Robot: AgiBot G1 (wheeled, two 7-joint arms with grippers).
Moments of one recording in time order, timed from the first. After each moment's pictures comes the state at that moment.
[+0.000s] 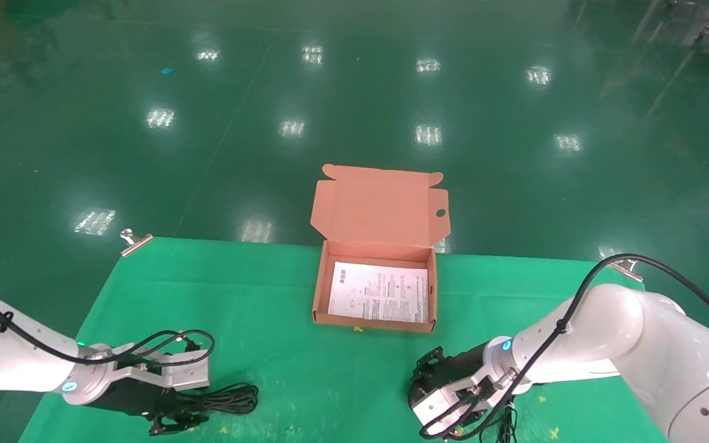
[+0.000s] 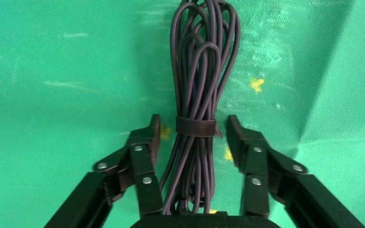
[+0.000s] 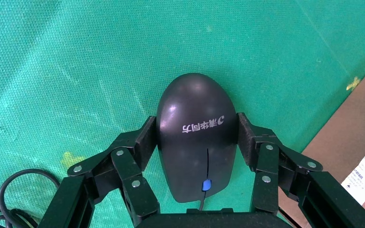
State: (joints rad) left arm -1.43 1.08 0.75 -0.42 1.88 1.16 0.10; right arm 1.46 -1.26 -1.03 0.50 -1.79 -1.01 -0.69
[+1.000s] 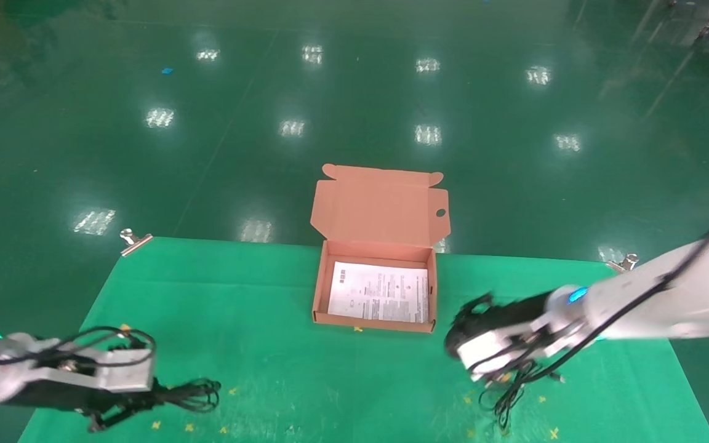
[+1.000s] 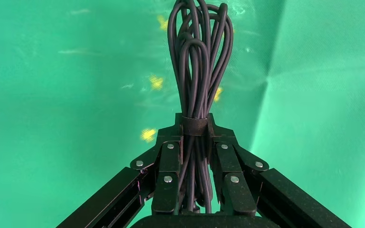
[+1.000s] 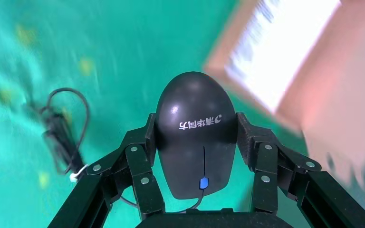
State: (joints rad) left arm -1.42 0.85 0.71 -0.76 1.83 1.32 0.13; right arm 1.54 -1.02 -0.98 0.75 -1.78 -1.06 -0.53
